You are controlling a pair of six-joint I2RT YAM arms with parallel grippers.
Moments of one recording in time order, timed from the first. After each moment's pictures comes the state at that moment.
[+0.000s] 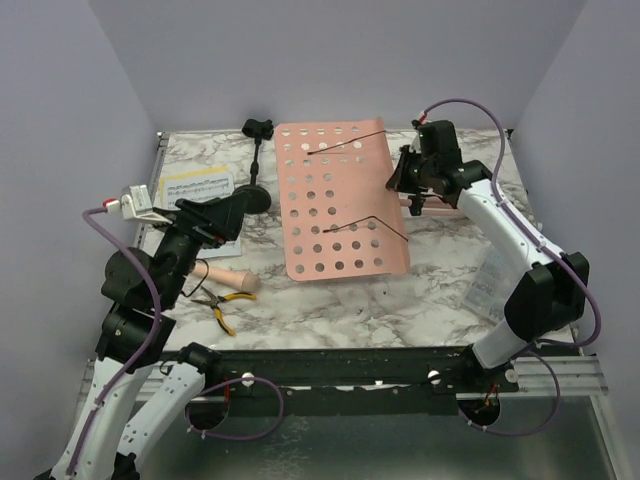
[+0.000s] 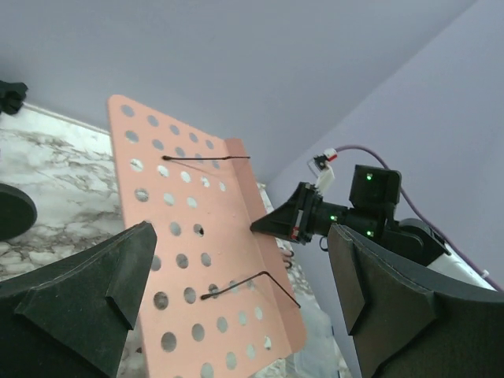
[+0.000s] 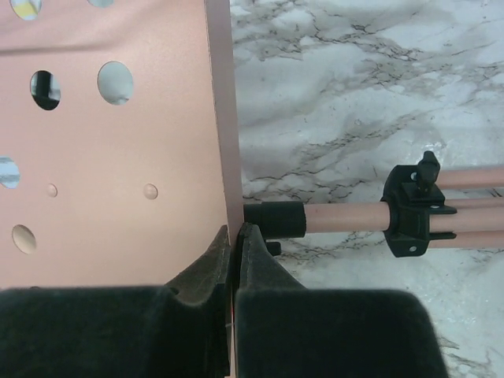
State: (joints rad) left arm -0.39 0.55 0.94 -0.23 -0.02 -0.74; right arm 0.37 1.59 1.44 -0.54 -0.07 0.39
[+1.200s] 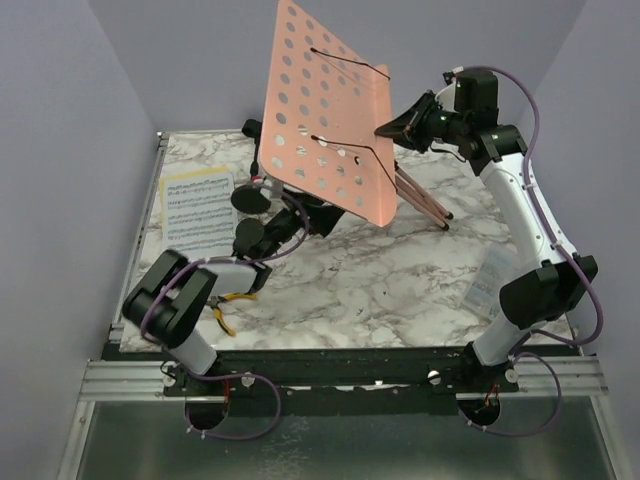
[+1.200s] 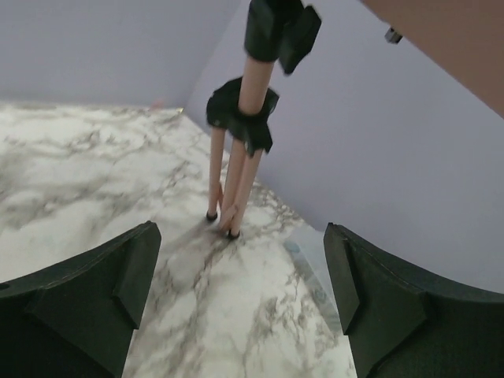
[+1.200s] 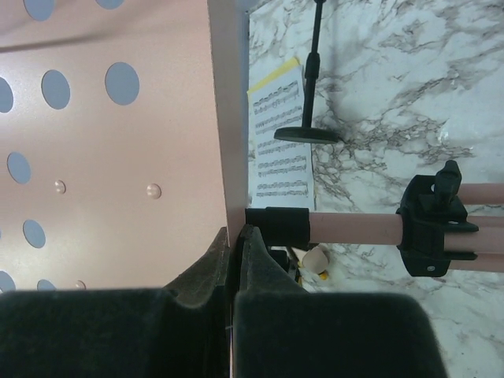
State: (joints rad) left arm -0.52 1.48 0.49 1.28 0.28 -0.69; right arm 0.25 1.67 1.87 -0.62 -0.51 0.93
